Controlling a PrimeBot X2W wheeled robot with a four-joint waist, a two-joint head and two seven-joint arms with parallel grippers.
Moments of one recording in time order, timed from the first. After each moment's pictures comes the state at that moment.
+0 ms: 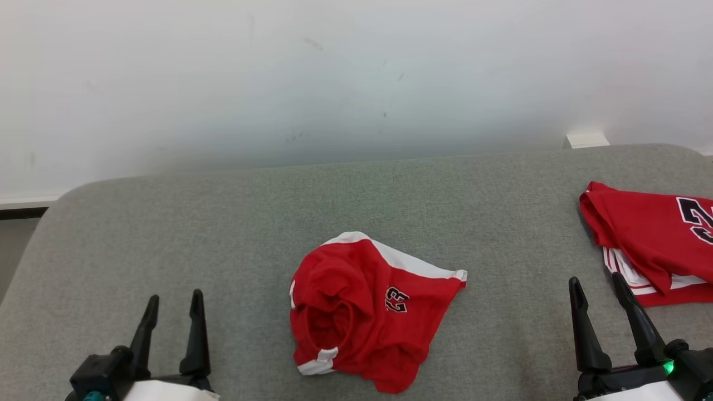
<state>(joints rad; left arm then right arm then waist) -0.05 0.06 0.05 0.17 -0.21 -0.08 -0.26 -0.05 -0.11 0.09 0.10 0.32 0.13 -0.26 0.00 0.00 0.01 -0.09</state>
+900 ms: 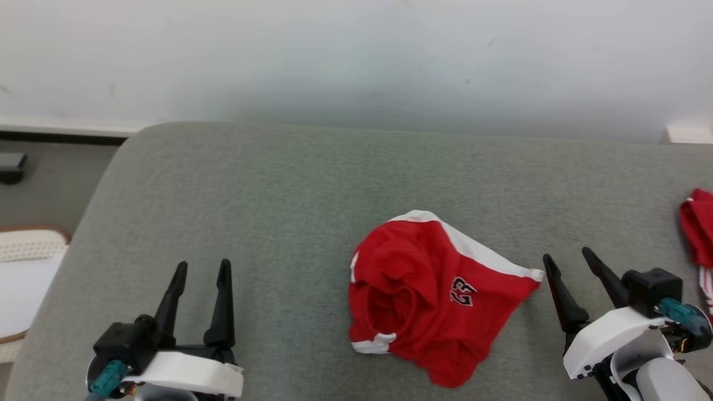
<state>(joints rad) -0.14 0.05 0.00 0.18 -0.21 -0.11 -0.26 -0.29 -0.18 0.19 0.37 0.36 0.13 -0.06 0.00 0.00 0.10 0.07</state>
